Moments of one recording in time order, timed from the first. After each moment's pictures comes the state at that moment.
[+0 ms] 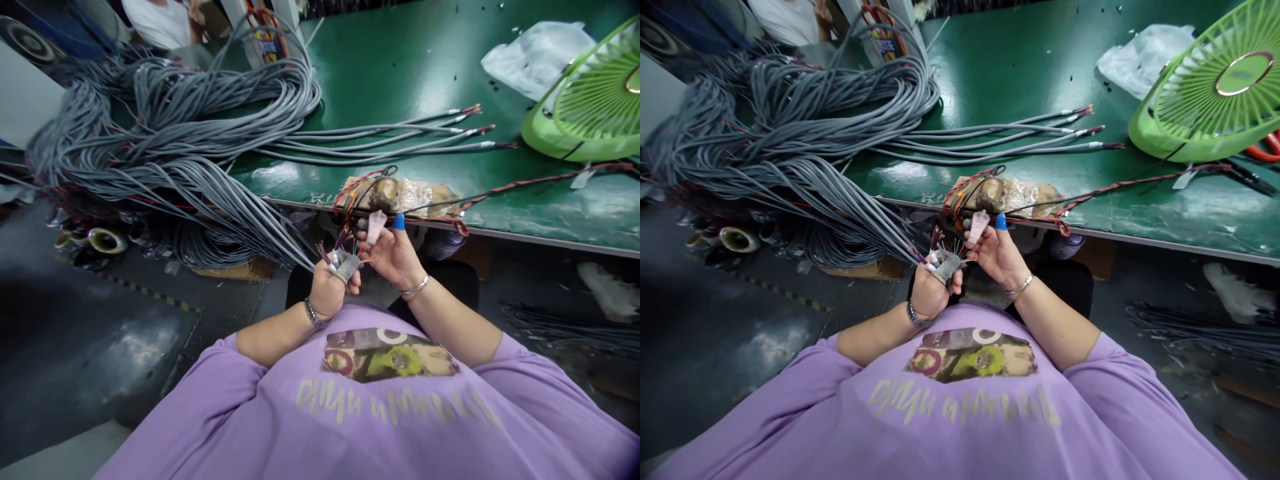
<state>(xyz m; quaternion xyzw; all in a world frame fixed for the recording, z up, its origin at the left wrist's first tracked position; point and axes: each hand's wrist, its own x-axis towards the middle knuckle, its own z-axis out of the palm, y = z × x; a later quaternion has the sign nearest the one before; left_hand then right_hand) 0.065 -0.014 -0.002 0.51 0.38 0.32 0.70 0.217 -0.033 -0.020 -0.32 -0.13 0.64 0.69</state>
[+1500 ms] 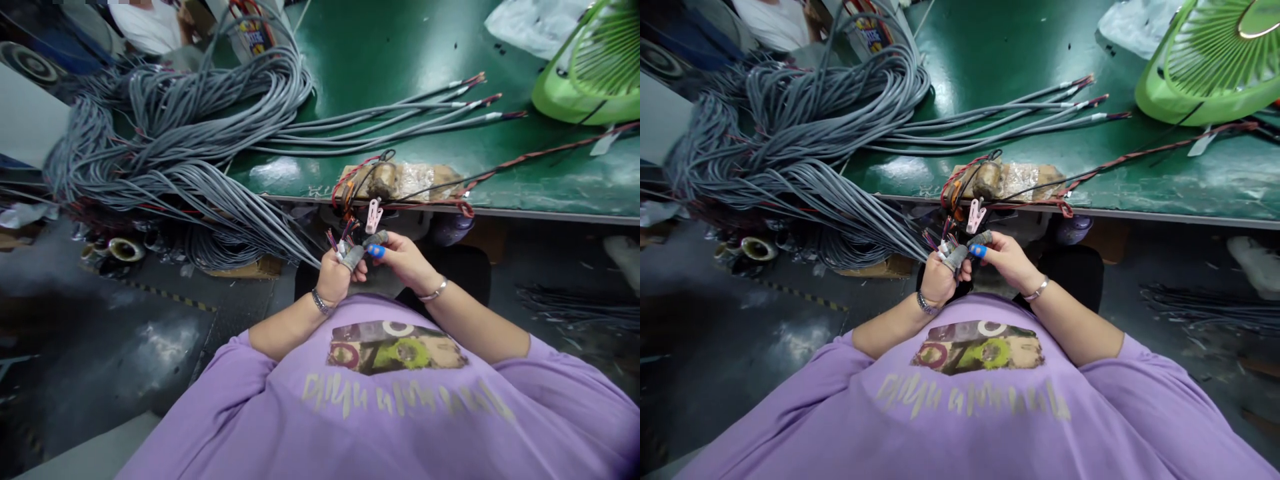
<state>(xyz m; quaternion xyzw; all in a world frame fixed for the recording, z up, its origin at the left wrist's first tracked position) 0.071 -0.006 -0.011 0.53 0.41 0.27 0.69 0.217 -0.066 -0.034 -0.44 -0.29 0.53 0.66</state>
